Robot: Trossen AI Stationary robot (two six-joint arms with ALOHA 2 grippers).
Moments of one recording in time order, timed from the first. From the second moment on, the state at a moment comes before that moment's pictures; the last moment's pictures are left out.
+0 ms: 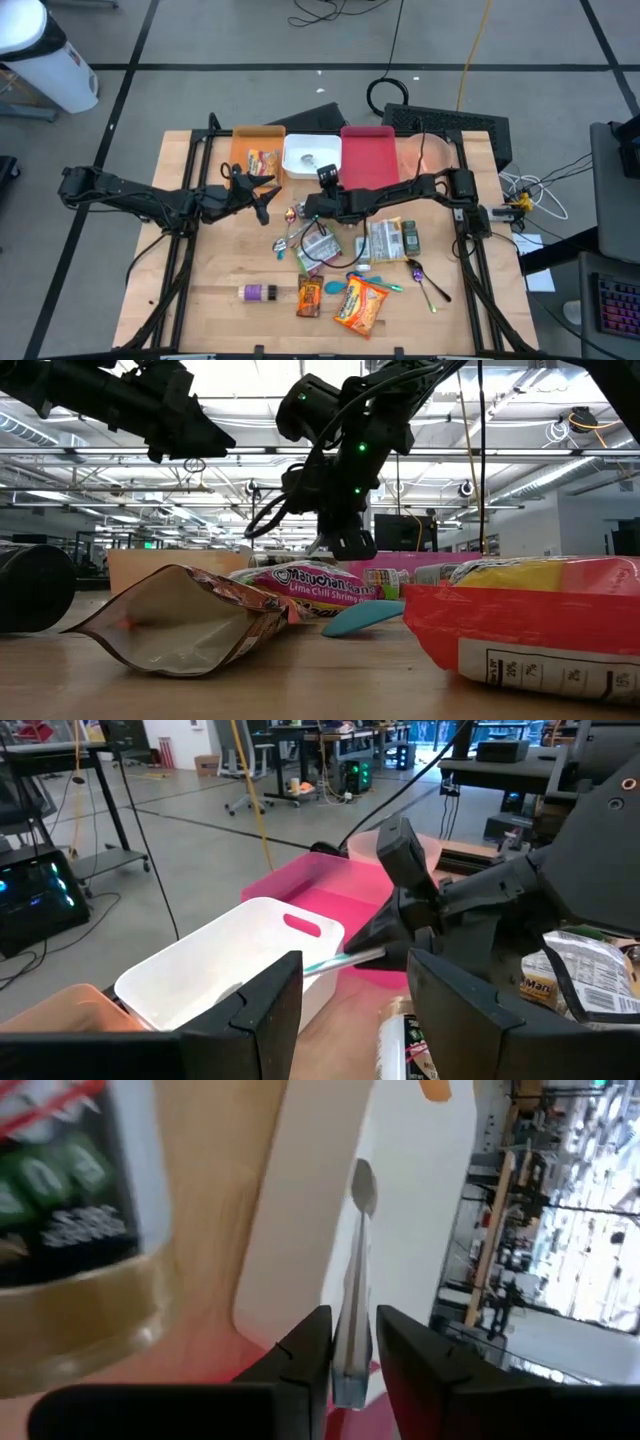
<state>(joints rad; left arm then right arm) -0.07 0.95 0.40 0.39 -0.60 -0.11 -0.01 2.06 1.42 -0.34 0.91 -0.67</state>
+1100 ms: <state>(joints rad) -0.07 0.95 0.40 0.37 -0.57 -0.12 -0.01 2.03 1.41 -0.33 0.91 -0.73</state>
